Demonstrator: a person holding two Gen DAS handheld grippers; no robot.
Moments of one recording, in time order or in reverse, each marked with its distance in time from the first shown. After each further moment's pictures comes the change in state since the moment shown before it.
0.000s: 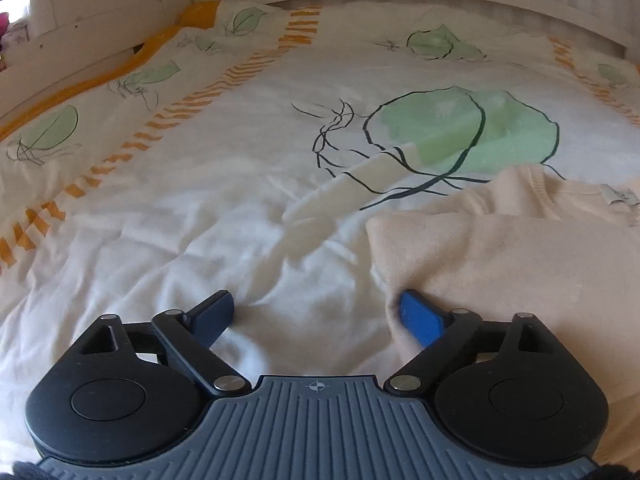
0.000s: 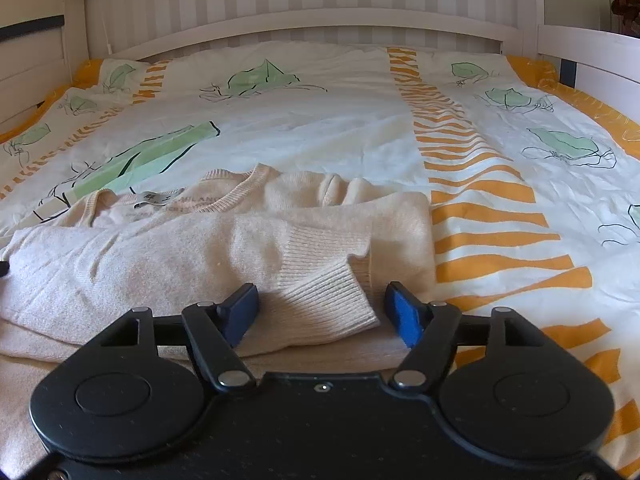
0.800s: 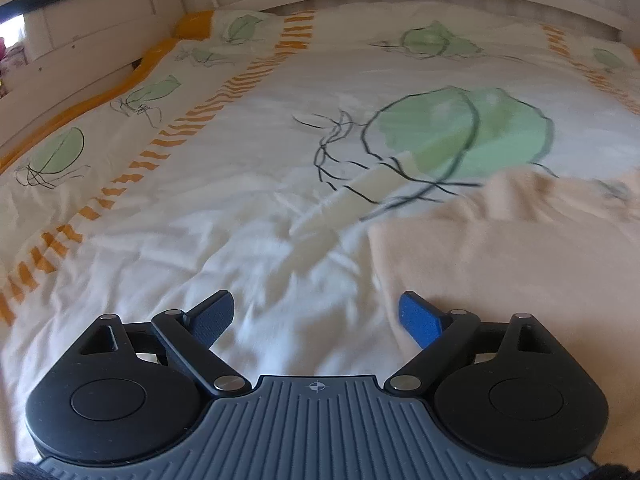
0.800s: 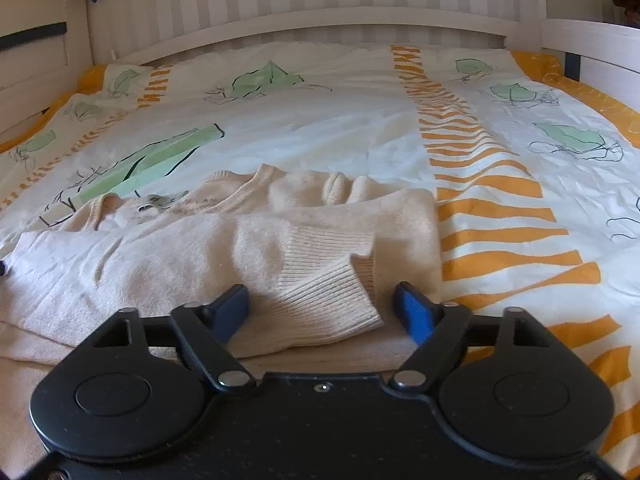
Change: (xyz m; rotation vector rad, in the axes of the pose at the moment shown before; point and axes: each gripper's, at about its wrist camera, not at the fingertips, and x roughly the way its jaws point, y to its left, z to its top) left arm -0.035 -0.005 0.006 0.064 0.009 0.020; right arm 0.002 -0.002 0.000 0.014 0.005 0.036
